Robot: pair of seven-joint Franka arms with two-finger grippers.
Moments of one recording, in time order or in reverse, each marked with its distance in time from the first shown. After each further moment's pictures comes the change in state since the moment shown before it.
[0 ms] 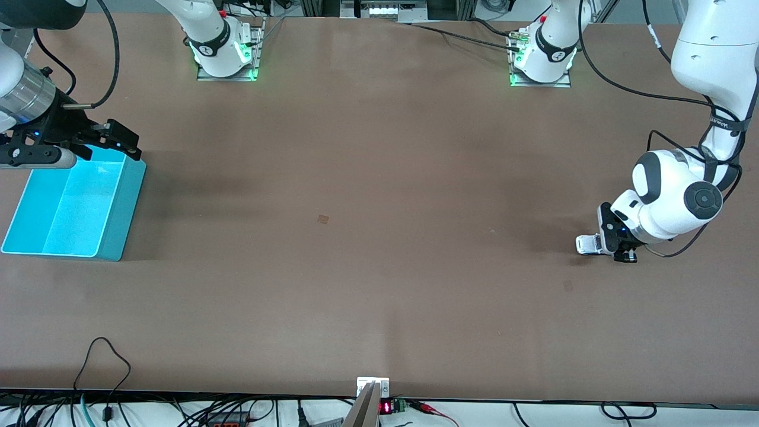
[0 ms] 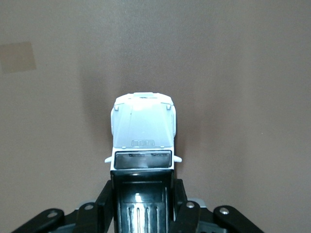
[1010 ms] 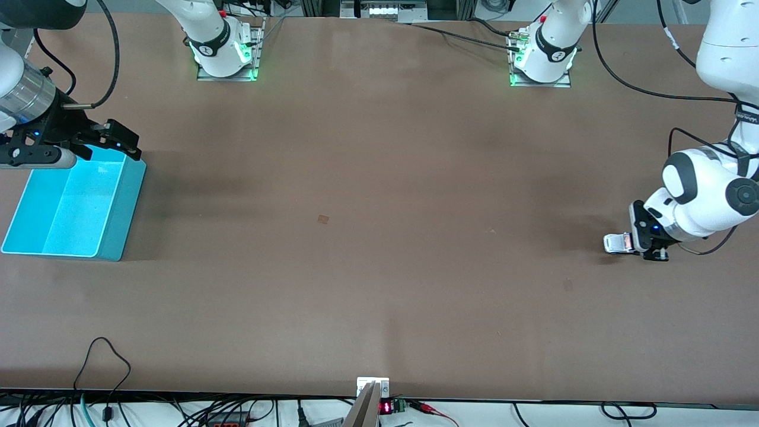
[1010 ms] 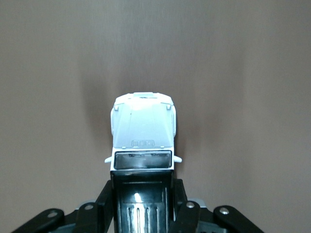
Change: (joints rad) left arm 0.143 0.030 0.001 0.045 0.000 0.011 0.160; right arm 0.000 0.000 0.000 0.000 0.000 0.000 0.000
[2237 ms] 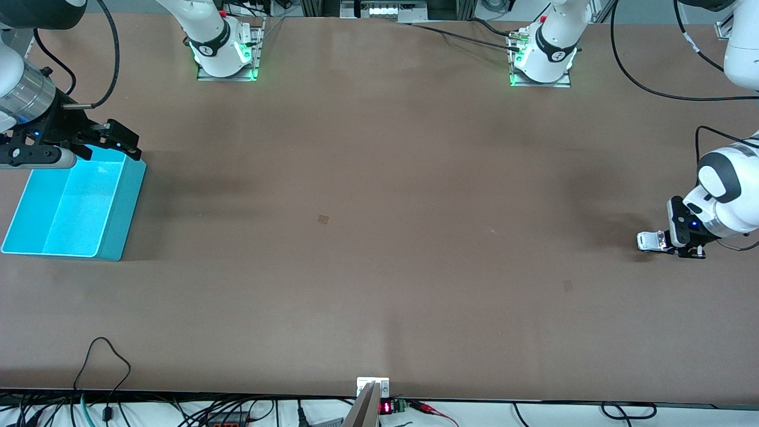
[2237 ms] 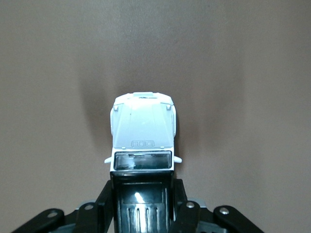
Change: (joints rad) left arm 0.125 0.051 -0.001 0.082 0.000 -0.001 0.183; right arm 0.000 0.000 0.000 0.000 0.000 0.000 0.000
